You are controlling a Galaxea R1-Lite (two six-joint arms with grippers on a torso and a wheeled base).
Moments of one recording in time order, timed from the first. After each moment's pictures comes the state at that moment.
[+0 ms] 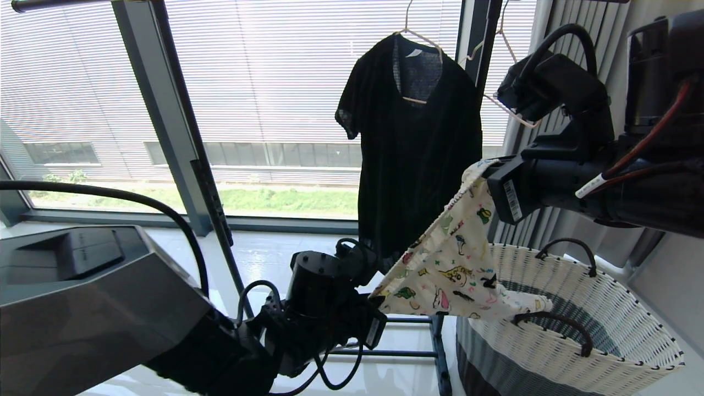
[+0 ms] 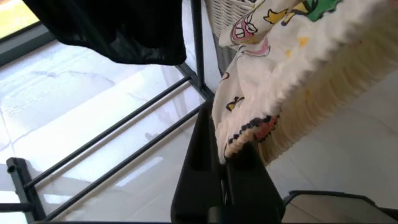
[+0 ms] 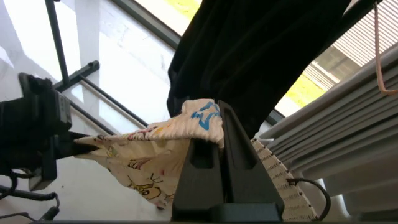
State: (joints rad) left arm -0.70 2.03 -0.70 -0.86 -0.02 0.07; right arm 0.85 1.53 -1.28 0.01 -0.37 -0.21
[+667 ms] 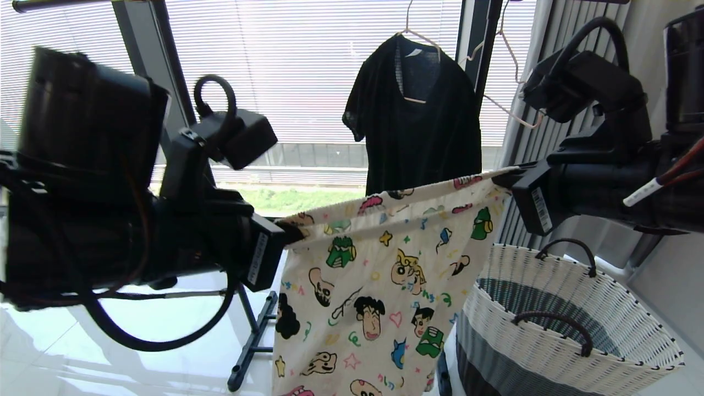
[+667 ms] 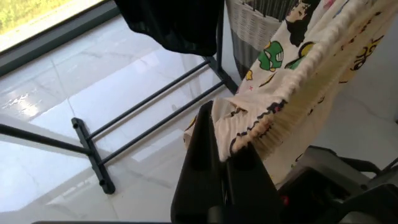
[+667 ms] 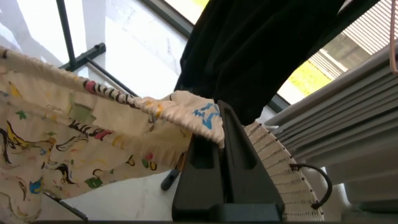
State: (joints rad) left arm -0.64 1.42 -1.15 0.25 -0.02 0.08; right arm 0.86 1.47 -1.31 0.17 -0.37 -0.20
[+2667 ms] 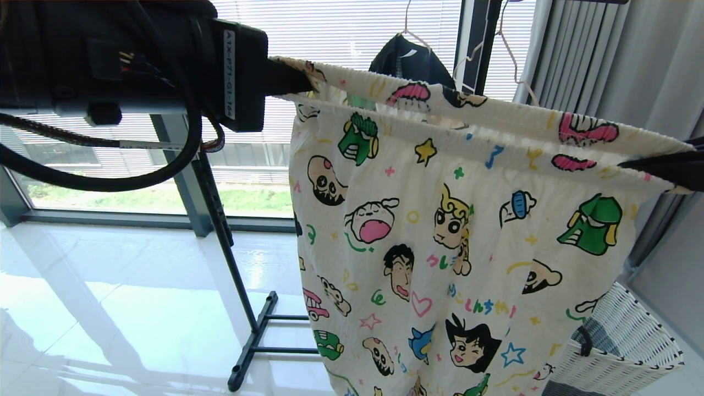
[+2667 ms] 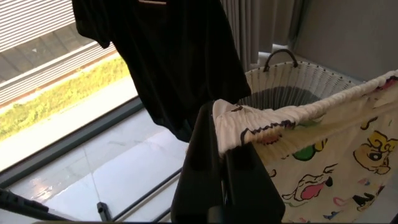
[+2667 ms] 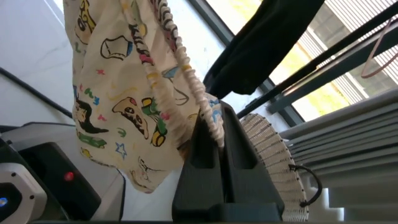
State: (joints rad) left arm -0.70 1.48 -1.61 0.34 0.02 0.17; right arm 1.05 1.26 -1.57 0.72 -0.32 -0.22
